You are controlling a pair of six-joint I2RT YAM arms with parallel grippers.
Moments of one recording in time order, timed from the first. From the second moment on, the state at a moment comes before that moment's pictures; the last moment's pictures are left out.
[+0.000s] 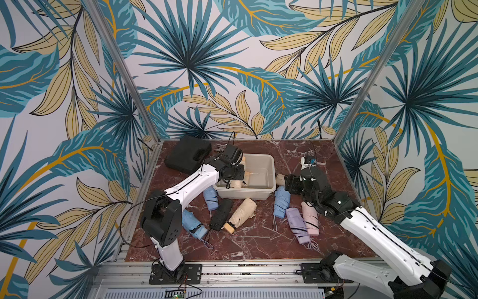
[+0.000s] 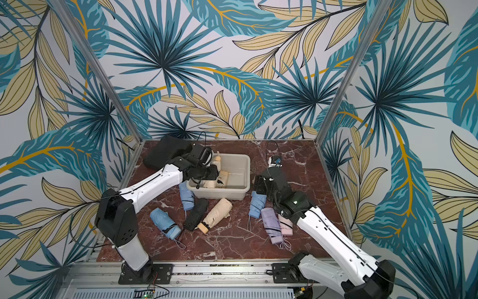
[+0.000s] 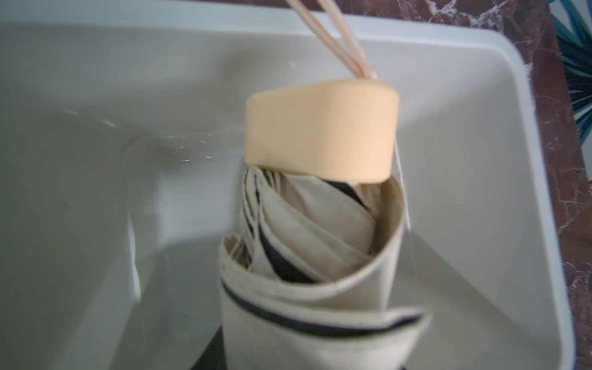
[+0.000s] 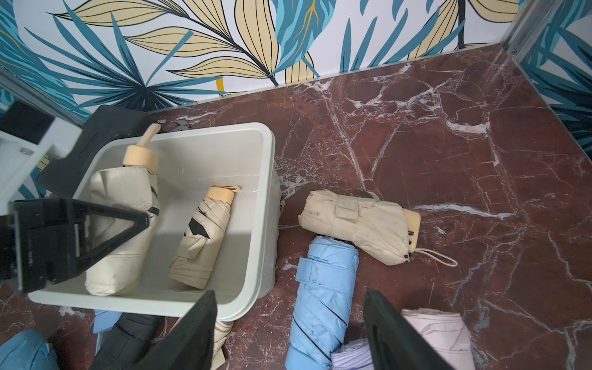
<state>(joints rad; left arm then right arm) -0.55 1.78 1.46 -0.65 0.03 -0.48 0.58 1.05 1.00 -0.58 0.40 0.52</state>
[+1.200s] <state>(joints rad) -0.54 1.56 1.38 -0.46 -0.04 -0.48 0.58 1.08 1.03 -0.59 0.23 0.26</state>
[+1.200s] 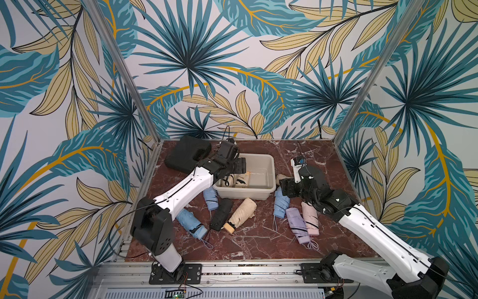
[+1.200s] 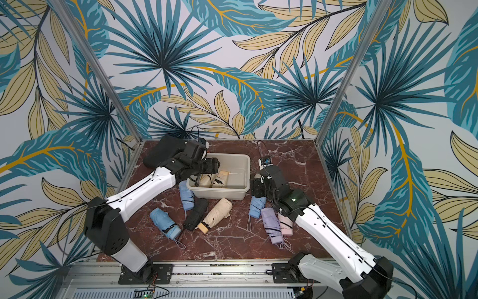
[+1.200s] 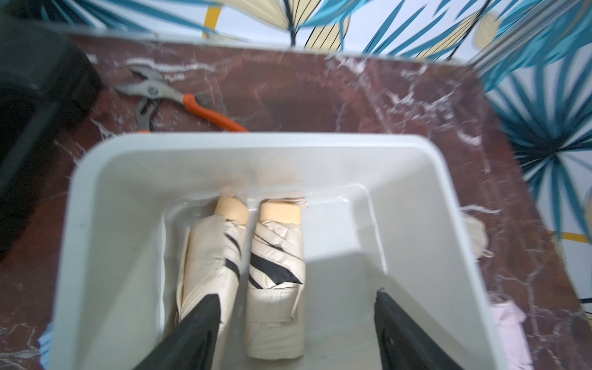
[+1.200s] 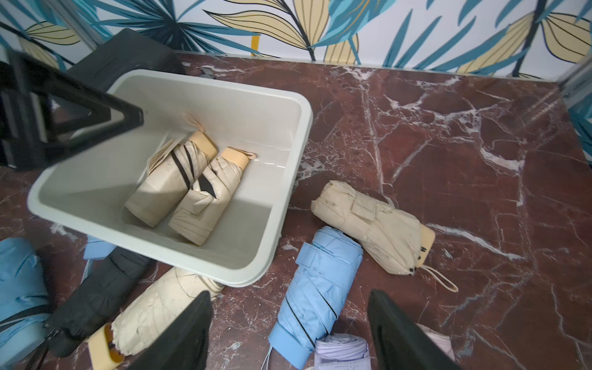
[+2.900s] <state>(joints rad) -0.21 0.81 0.80 -0.36 -0.22 -0.68 0.96 1.90 1.37 -0.75 0.01 -1.15</state>
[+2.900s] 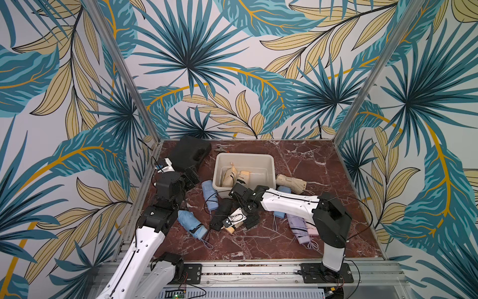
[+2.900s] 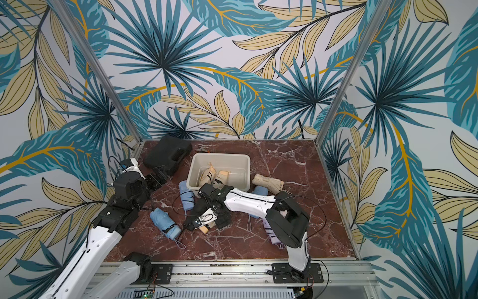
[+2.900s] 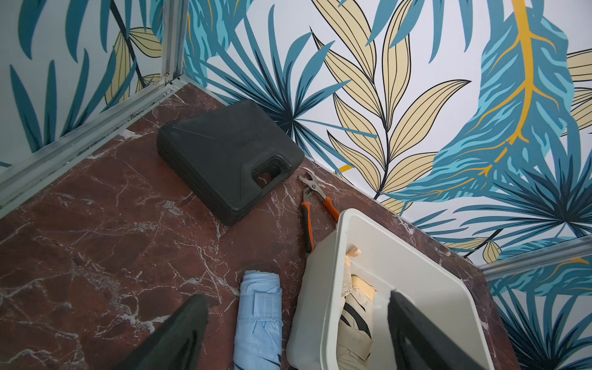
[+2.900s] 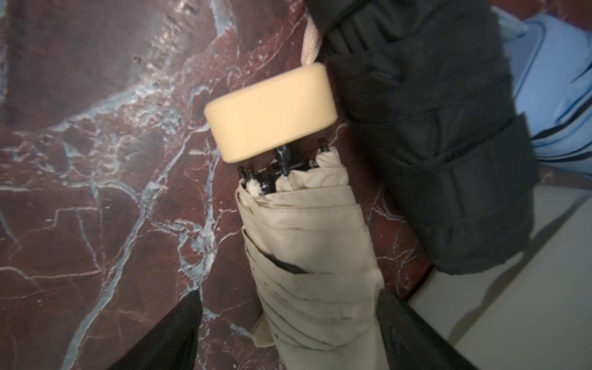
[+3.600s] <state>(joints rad) -0.21 0.79 0.78 -0.39 -0.23 -0.68 0.96 2.02 1.43 -0.75 0.08 -1.19</state>
